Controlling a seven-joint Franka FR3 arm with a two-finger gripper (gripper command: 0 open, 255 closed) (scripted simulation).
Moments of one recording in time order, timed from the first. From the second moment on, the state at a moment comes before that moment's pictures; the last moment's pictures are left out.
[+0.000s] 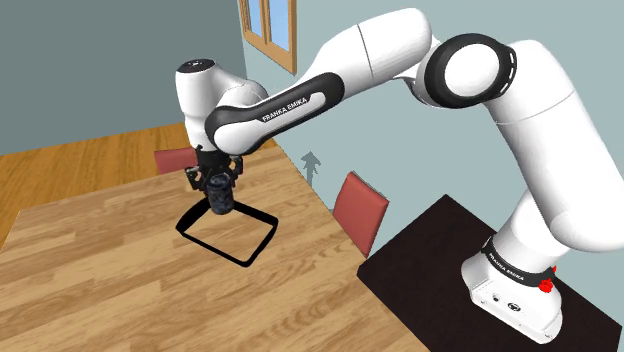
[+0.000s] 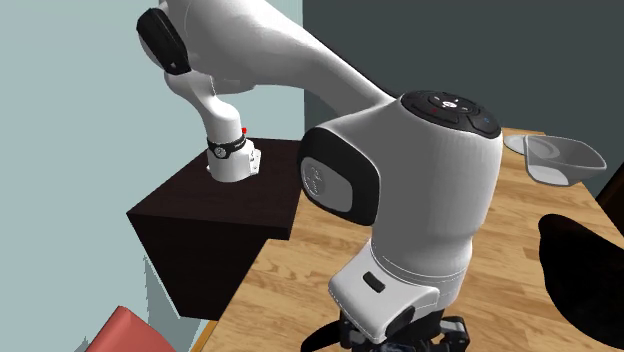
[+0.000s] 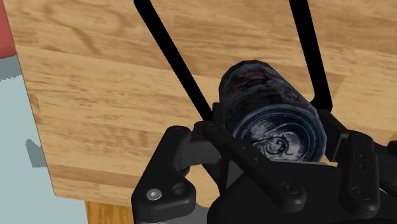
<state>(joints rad) 0.33 0.82 0.49 -1.27 -0.46 2.10 0.94</state>
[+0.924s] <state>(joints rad) 0.34 0.89 0.47 -1.30 -0.49 2.19 0.96</state>
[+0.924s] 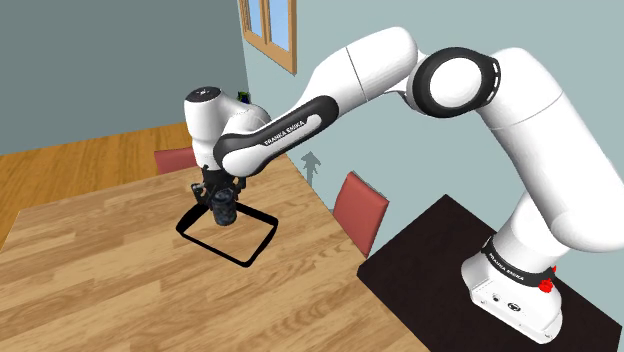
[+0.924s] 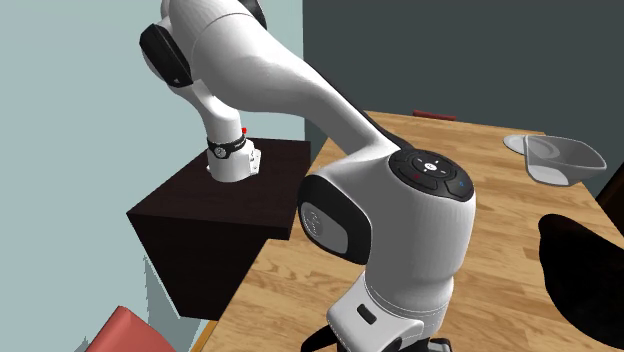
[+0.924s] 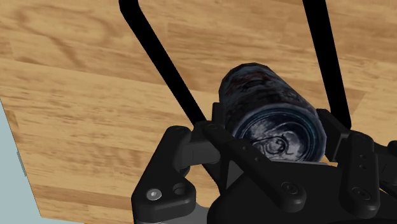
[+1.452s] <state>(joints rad) 0.34 0.89 0.47 -1.30 -0.49 2.19 0.96</state>
